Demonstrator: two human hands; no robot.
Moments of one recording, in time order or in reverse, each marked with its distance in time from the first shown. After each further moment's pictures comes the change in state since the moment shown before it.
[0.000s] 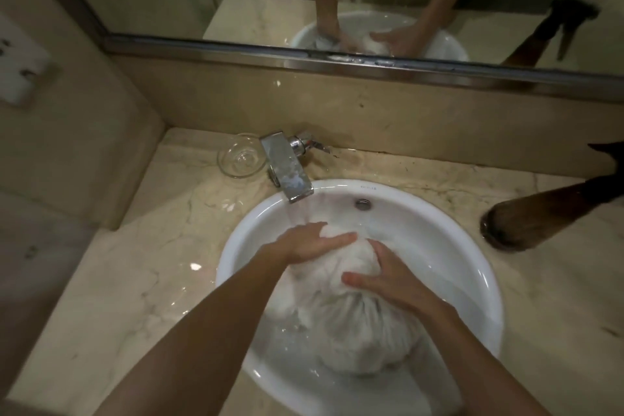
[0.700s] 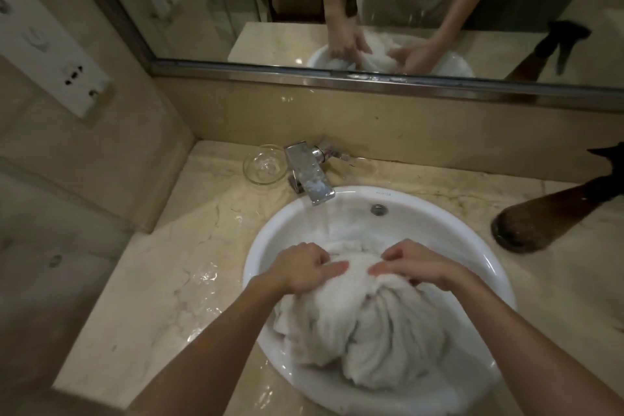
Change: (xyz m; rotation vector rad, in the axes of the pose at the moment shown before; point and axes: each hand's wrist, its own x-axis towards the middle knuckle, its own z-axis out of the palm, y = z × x) left_hand -0.059 -0.032 0.001 0.164 0.161 0.166; right_hand -0.009 -0.035 -0.042 -0.073 -0.201 0.029
